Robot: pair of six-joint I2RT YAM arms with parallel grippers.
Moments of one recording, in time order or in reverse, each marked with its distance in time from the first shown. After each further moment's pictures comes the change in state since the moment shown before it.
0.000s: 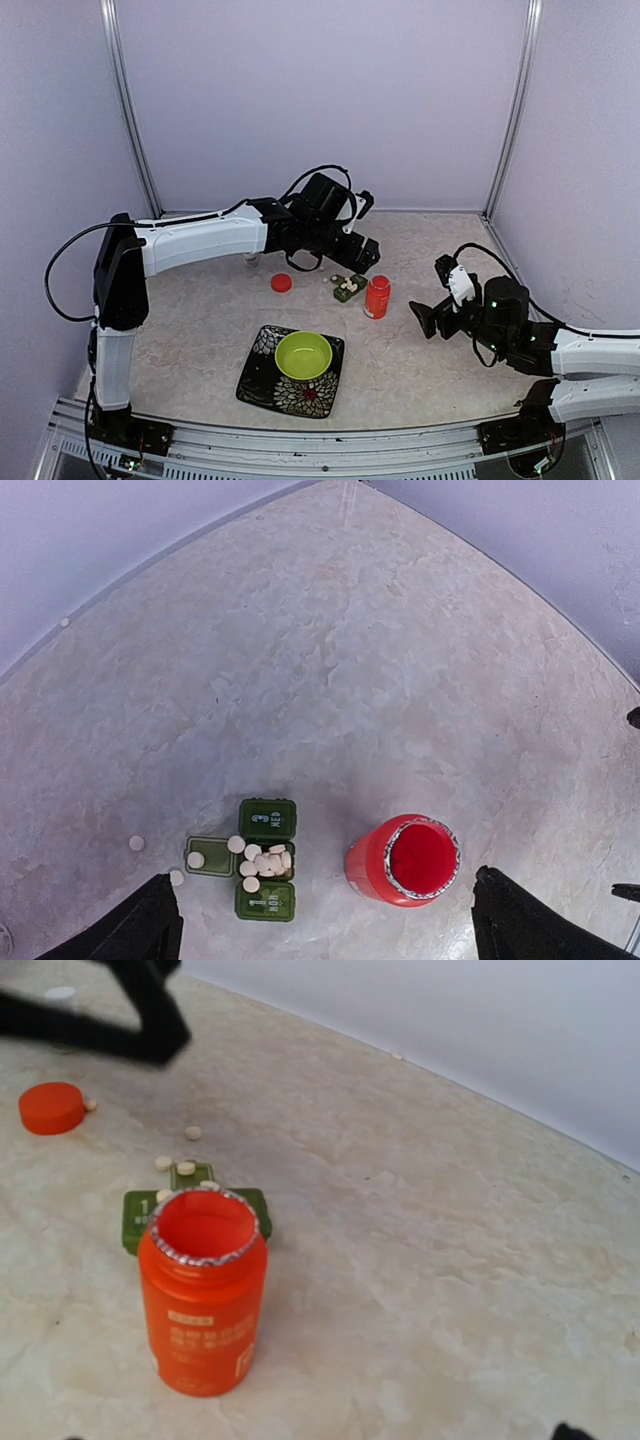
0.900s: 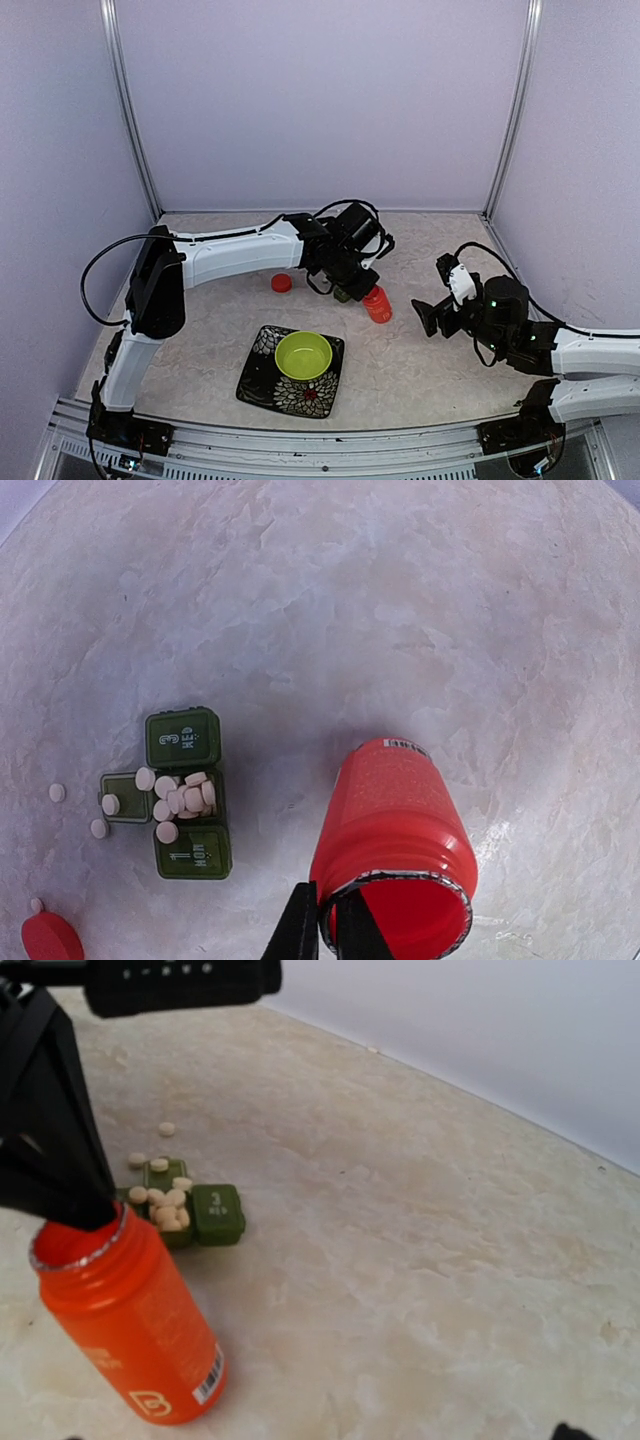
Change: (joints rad) left arm -0.066 0.184 0.192 -0.274 -0.016 0.071; right arm 0.000 0.000 0.006 -0.014 0.040 -0.001
